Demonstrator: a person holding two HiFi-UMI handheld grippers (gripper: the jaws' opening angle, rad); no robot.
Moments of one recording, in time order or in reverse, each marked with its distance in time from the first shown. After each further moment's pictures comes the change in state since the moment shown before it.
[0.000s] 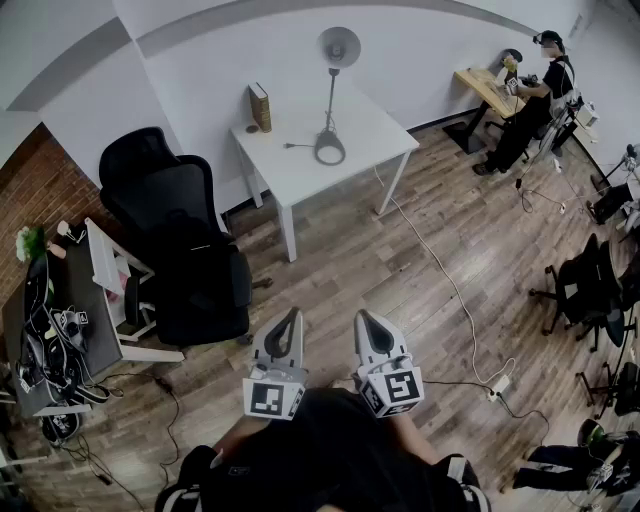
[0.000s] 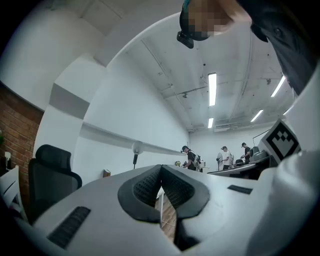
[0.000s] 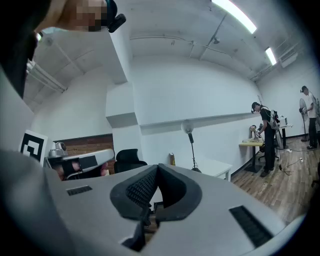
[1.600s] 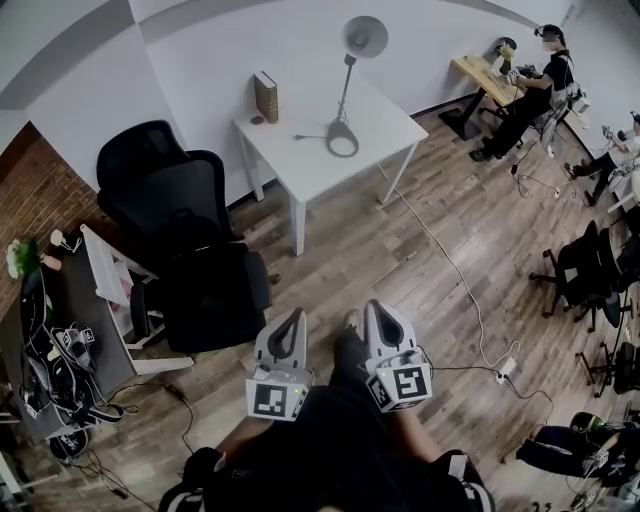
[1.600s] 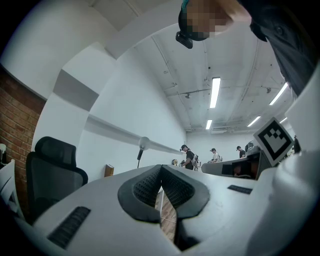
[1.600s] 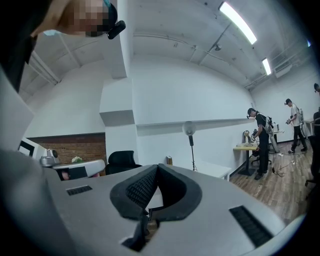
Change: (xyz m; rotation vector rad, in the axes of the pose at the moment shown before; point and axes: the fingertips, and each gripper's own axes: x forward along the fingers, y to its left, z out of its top) left arm -0.017 0.109 -0.014 -0.061 0.035 -0.053; right arm 0.076 0.064 -0.004 -0.015 -0.042 -0.105
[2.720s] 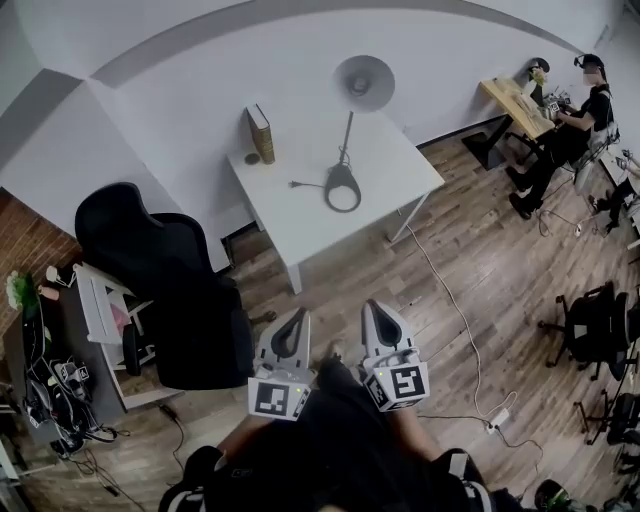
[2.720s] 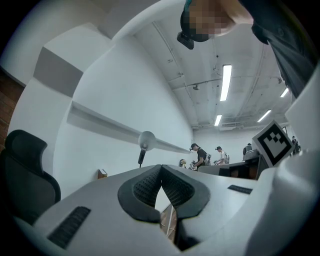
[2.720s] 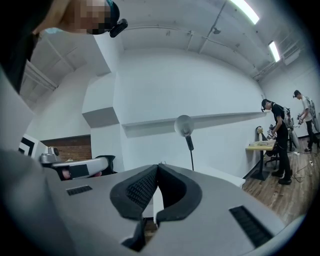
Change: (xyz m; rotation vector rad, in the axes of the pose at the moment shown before) left arm 0.272 0.030 -0.004 0.018 0.004 0.067; right arm 0.215 -0.173 0.041 0.014 0.011 0.104
